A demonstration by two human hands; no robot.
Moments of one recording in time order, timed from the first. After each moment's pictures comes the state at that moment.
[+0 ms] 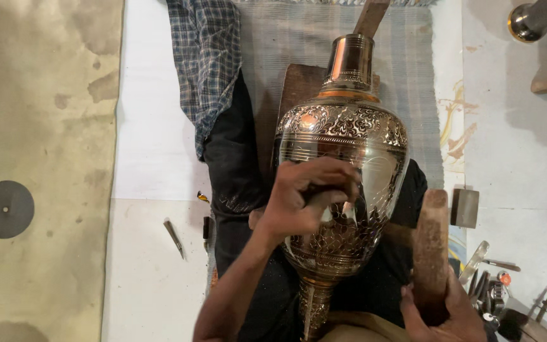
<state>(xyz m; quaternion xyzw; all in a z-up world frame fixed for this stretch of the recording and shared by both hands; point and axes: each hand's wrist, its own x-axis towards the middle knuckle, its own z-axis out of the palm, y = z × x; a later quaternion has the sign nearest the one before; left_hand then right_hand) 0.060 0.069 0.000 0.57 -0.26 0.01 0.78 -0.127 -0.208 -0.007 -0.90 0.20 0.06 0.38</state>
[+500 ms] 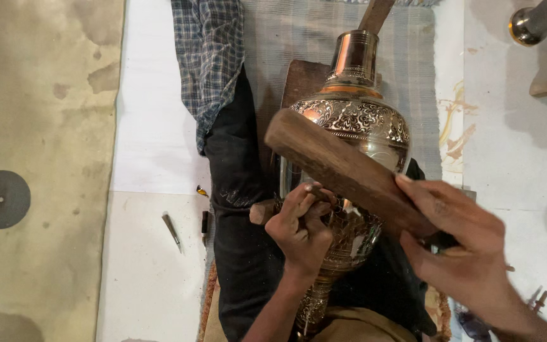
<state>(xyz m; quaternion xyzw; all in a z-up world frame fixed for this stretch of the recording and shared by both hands) -0.012 0.020 -0.025 0.66 0.04 0.30 0.69 0.007 -0.141 0.119 -0.91 -0.16 0.00 0.38</state>
